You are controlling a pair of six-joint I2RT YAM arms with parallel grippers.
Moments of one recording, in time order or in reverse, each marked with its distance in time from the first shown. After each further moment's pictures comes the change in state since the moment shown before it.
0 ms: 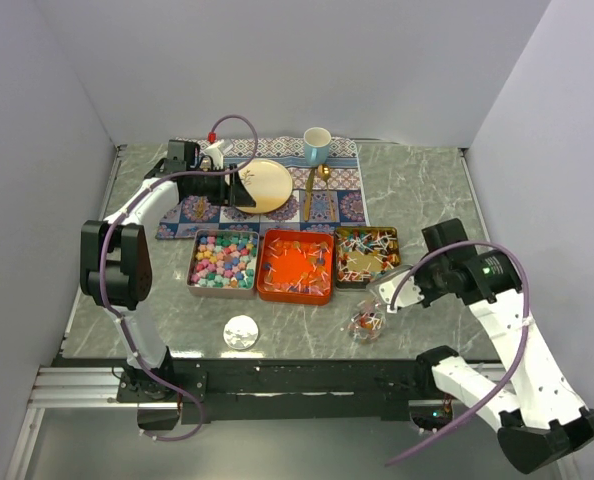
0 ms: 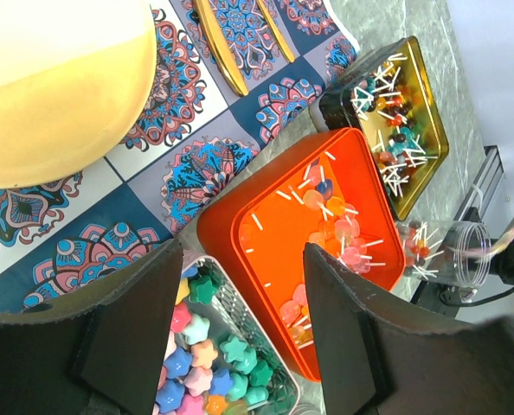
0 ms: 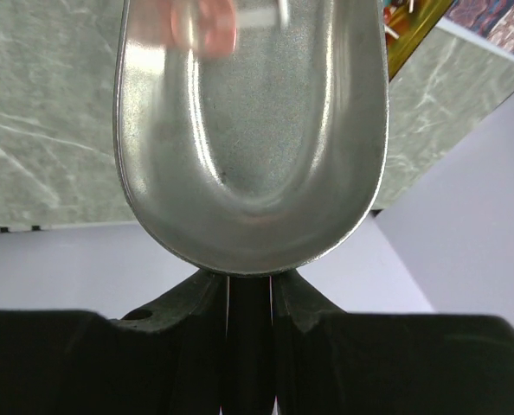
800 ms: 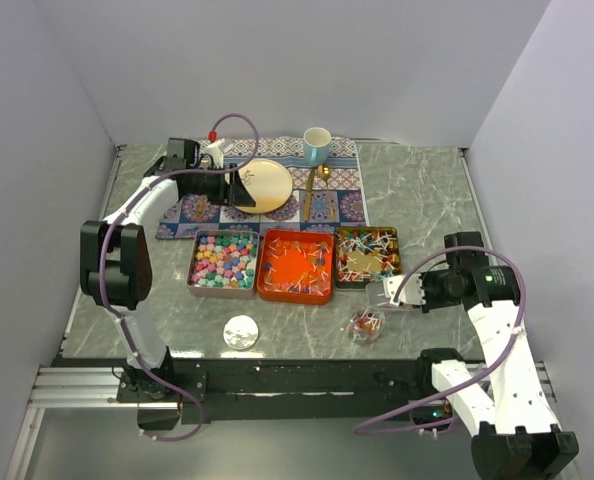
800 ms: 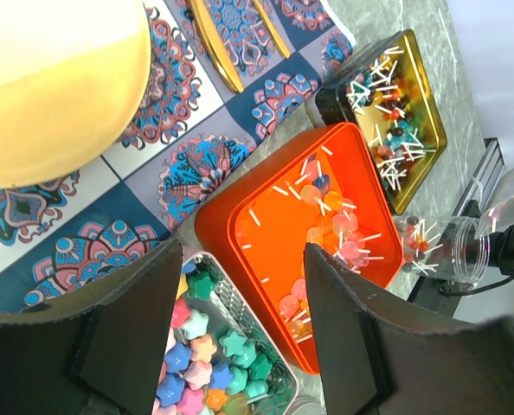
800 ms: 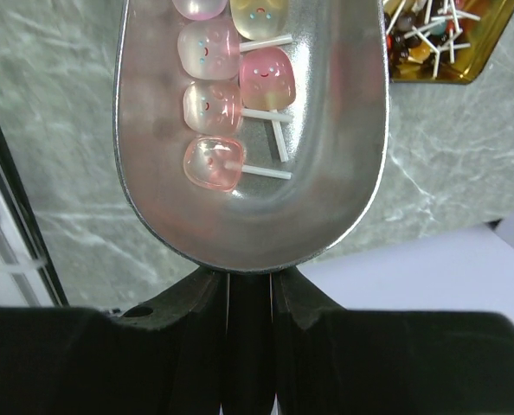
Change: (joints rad) left arm 0.000 0.001 0.030 -0.045 0.007 0.028; right arm -0.267 -0.068 -0.181 0.068 -0.245 0.083
